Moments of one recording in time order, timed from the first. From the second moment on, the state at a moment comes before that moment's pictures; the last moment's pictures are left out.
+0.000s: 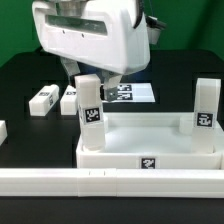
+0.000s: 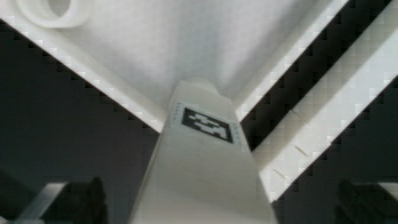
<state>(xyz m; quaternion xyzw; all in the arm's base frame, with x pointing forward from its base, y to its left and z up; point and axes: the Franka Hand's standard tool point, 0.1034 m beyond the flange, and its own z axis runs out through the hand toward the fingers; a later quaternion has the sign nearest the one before) 0.623 -0.059 0.118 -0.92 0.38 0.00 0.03</state>
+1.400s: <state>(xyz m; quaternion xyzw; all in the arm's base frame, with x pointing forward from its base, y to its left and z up) 0.619 -0.061 0.113 -1.00 -0.02 -0.01 0.02</state>
